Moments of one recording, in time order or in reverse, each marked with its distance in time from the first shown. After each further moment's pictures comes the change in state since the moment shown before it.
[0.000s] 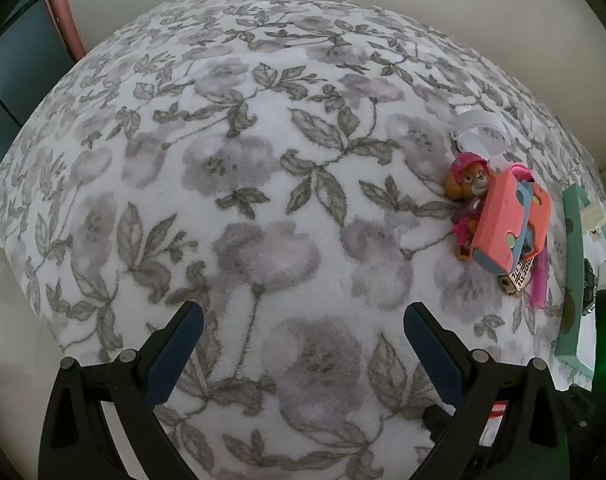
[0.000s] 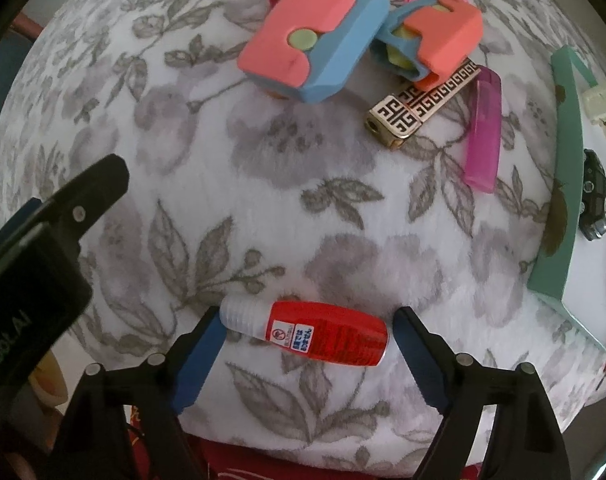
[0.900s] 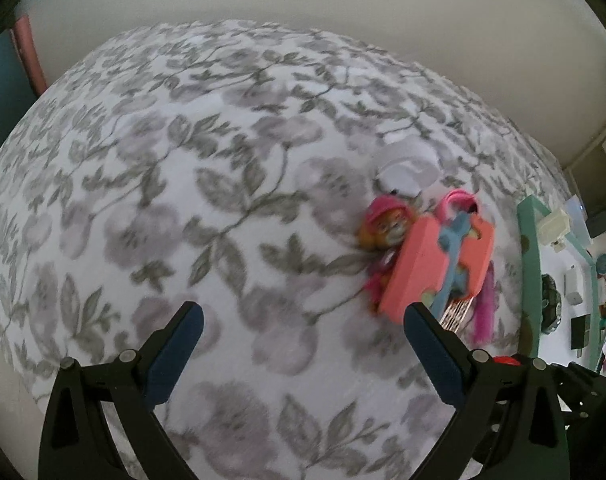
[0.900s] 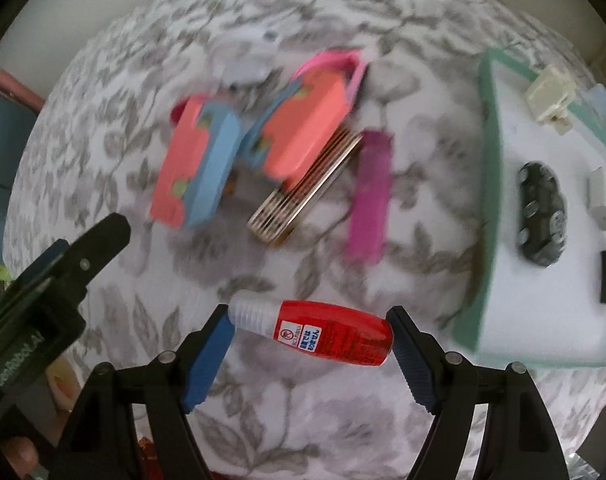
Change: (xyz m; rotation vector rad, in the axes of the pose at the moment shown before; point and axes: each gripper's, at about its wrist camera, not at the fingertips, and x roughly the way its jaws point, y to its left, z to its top) left arm -0.002 -0.047 0.030 0.098 -0.082 -0.125; right arm -0.036 -0.115 0.006 0.109 -0.234 0.072
